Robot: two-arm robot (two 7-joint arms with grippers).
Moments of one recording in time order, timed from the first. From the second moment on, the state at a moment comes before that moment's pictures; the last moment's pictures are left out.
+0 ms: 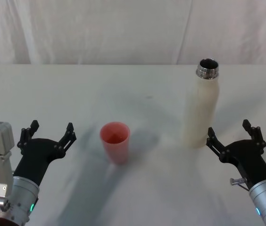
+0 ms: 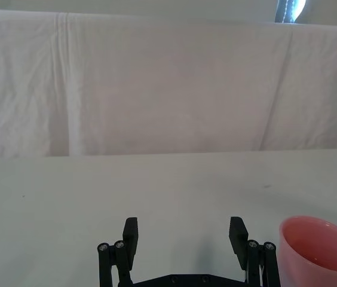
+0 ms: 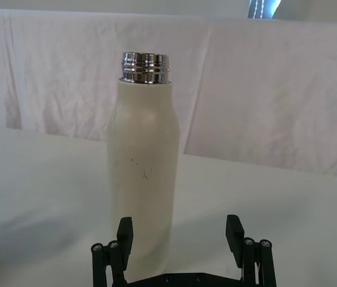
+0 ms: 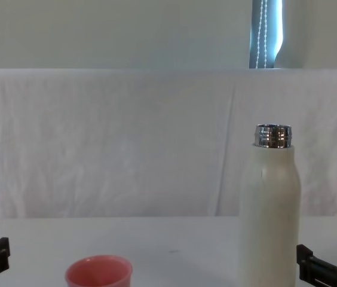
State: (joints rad) left arm 0.27 0.24 0.04 -1.85 -0.25 -0.02 -0.02; right arm -0.17 0.19 -0.26 -1.77 0.07 -0.06 -0.03
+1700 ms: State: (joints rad) left arm 0.27 0.24 0.04 -1.85 -0.25 -0.02 -0.02; right arm -0.17 0.18 -0.26 -1.77 0.07 -0.07 -0.02
